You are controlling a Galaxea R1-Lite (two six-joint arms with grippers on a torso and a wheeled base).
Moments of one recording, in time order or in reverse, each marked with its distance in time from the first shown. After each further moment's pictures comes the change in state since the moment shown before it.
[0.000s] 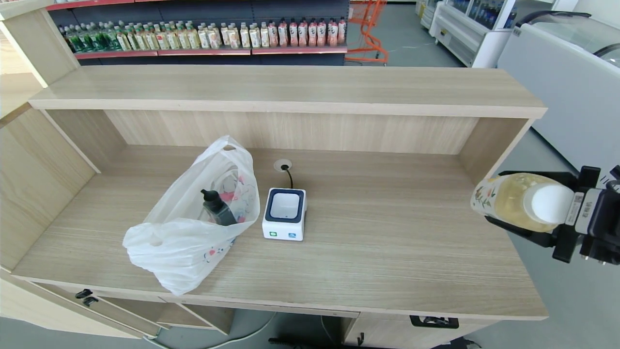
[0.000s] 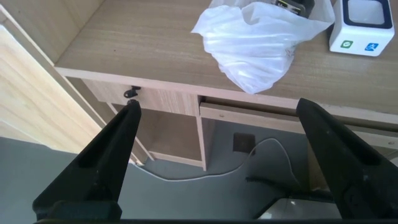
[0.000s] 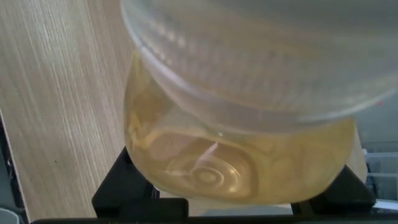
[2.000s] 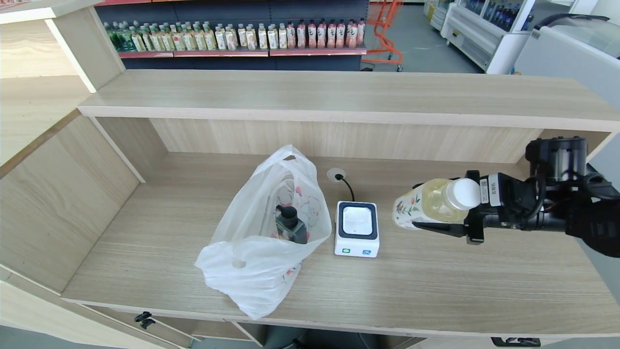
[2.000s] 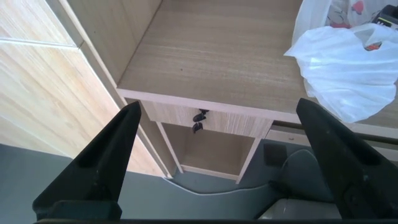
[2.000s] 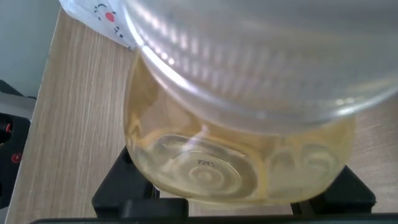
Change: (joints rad) left arm 0.000 0.000 0.000 0.000 0.000 0.003; right arm 0.068 0.484 -0.258 -0.031 0.417 0.071
